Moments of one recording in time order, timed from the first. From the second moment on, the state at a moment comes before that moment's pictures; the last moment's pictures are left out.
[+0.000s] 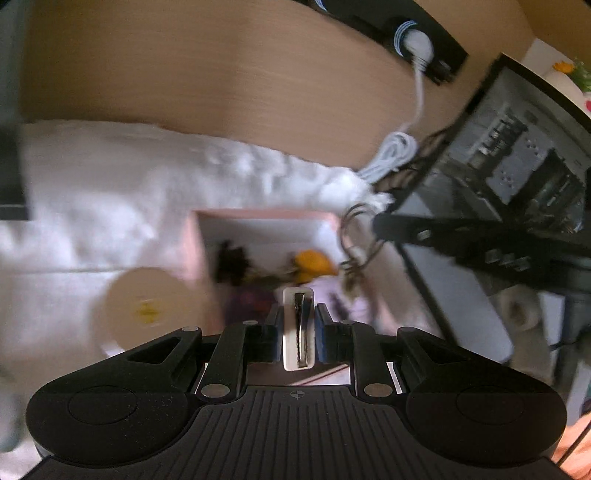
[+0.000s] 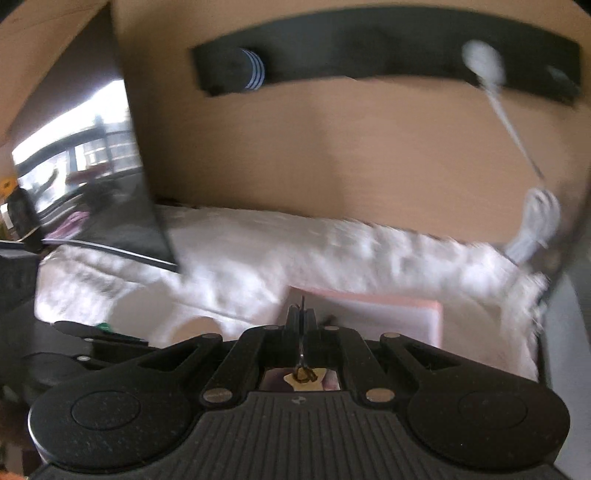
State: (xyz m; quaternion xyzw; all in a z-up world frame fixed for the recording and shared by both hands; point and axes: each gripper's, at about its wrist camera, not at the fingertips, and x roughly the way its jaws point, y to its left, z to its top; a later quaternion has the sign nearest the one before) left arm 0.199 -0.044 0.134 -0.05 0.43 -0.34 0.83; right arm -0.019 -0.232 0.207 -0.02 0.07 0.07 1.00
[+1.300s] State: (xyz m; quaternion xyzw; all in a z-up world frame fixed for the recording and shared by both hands) left arm 0.193 -0.099 0.053 0.06 0.38 -0.31 0.87; right arm 0.067 -0.308 0.125 0.09 0.11 0.03 0.99
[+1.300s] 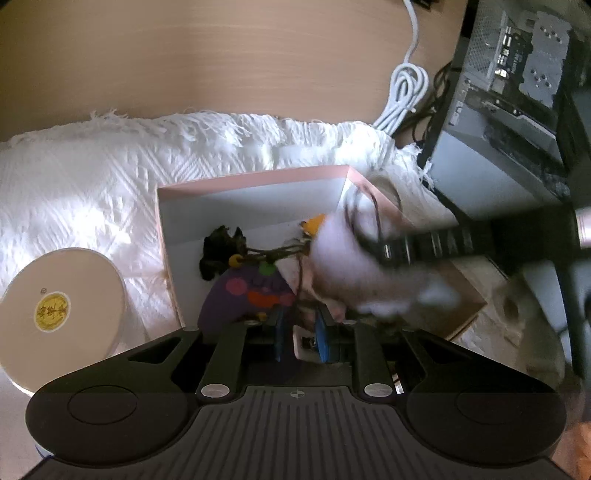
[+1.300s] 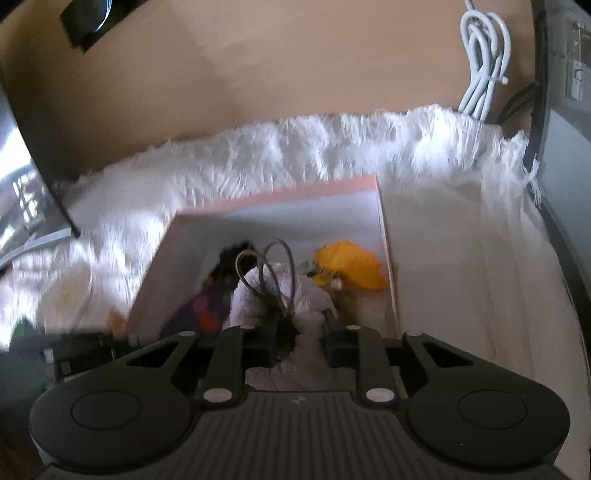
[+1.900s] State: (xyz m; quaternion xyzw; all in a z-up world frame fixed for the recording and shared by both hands) left arm 0.183 -0.094 0.065 0.00 0.34 -0.28 0.90; right arm 0.048 -0.303 0.157 0.04 0.07 0.05 1.00
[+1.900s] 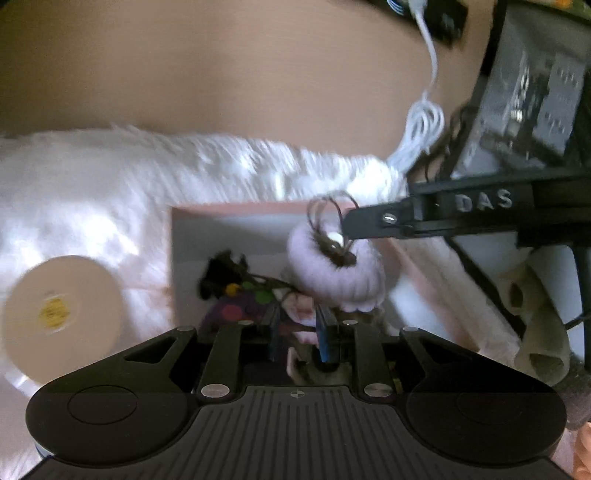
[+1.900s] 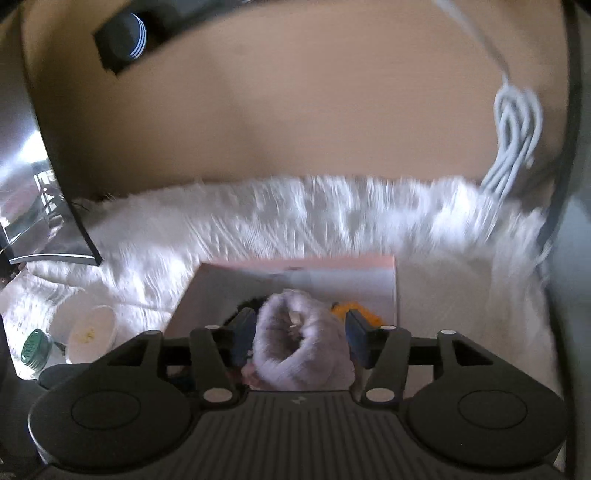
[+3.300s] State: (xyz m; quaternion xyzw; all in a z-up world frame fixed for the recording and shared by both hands) left arm -0.051 -0.019 -0.010 -0.02 0.25 0.09 0.96; right arm -0.018 -0.206 -0.025 -0.17 0.07 0.14 0.97
